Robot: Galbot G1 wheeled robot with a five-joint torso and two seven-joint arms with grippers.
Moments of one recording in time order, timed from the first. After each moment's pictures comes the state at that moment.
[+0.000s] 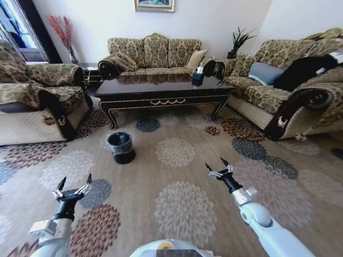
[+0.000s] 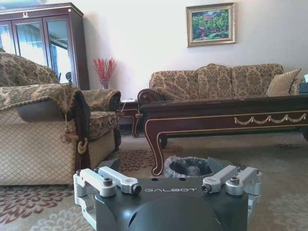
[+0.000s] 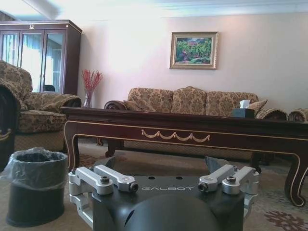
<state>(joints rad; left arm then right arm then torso) 1.84 -1.39 -0.97 -2.24 -0.37 -0.04 0.01 -1.41 0.89 0.47 1.73 0.57 0.40 -0.18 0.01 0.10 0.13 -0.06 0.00</state>
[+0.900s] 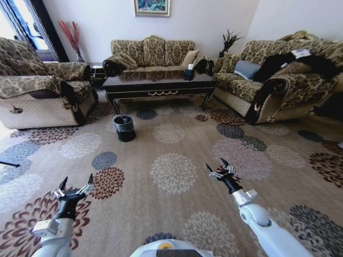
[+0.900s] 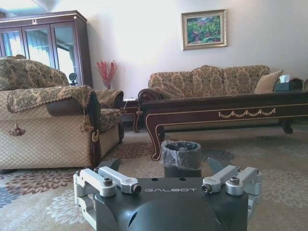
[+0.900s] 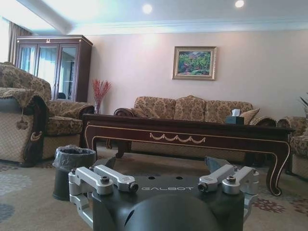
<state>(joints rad) 1.84 -1.40 -0.96 -2.23 -0.35 -0.05 0.01 -1.40 0.90 0.45 1.68 0.58 0.47 -0.21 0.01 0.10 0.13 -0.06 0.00</state>
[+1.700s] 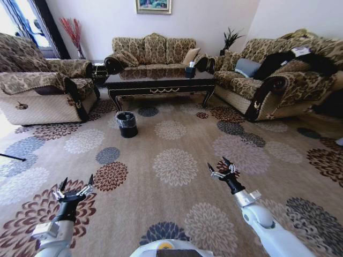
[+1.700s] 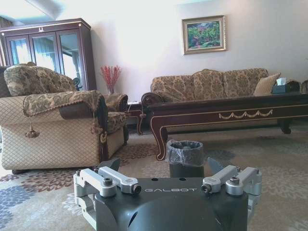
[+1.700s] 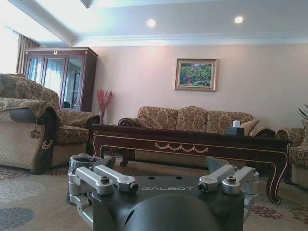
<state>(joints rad) 1.87 -1.42 -0.95 -2.25 -0.33 -0.07 0.01 -1.43 0.90 0.49 1.72 0.58 0.49 -0.22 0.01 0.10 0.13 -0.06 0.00</state>
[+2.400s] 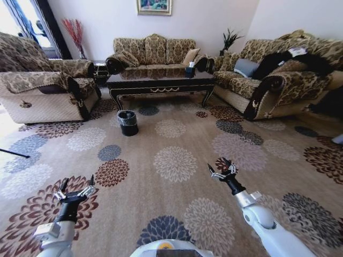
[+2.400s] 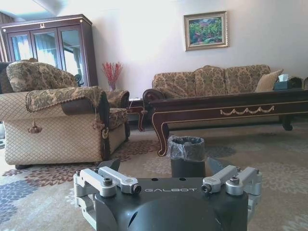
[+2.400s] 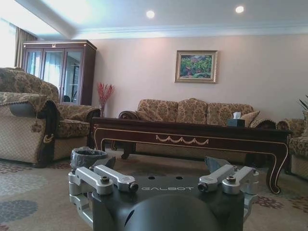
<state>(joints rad) 1.86 -1.42 -0.95 -2.24 -0.32 -0.07 0.01 -1.44 0.89 0.49 1.73 0.59 0.45 -0.21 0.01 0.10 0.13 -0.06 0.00</state>
